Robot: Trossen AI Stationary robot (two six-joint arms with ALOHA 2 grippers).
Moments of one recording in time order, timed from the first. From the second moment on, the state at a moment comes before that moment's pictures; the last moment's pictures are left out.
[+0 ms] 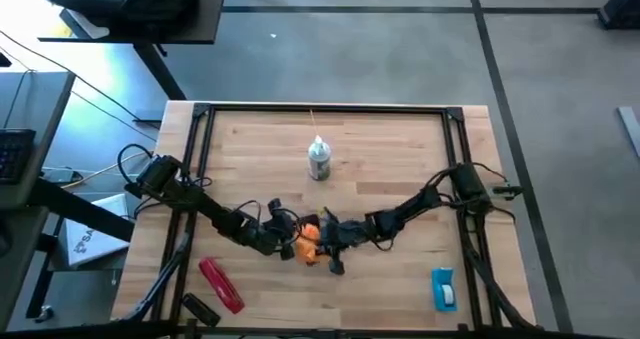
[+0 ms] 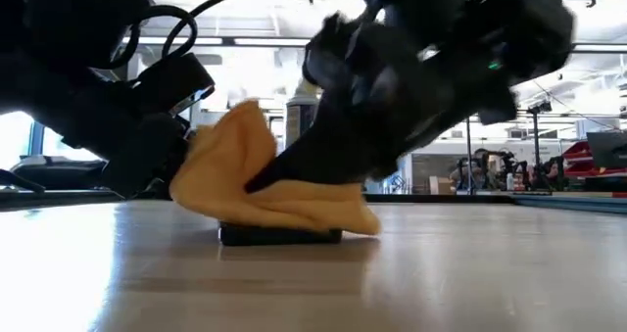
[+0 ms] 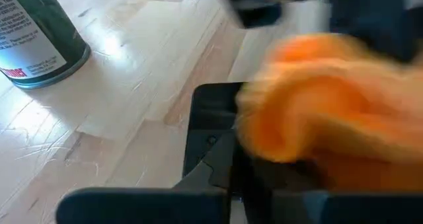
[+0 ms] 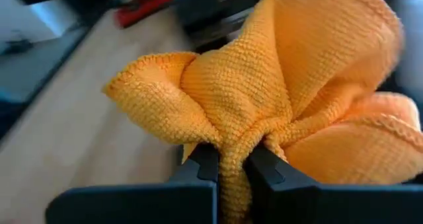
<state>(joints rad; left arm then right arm) -0.46 1.86 0.56 0.57 -0.69 -0.42 0.35 2.11 0.98 0.63 0.01 0.32</state>
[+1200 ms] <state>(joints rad) -0.44 1.08 0.29 0.59 -0.54 -0.13 0.27 1.21 0.21 0.85 0.39 0.35</state>
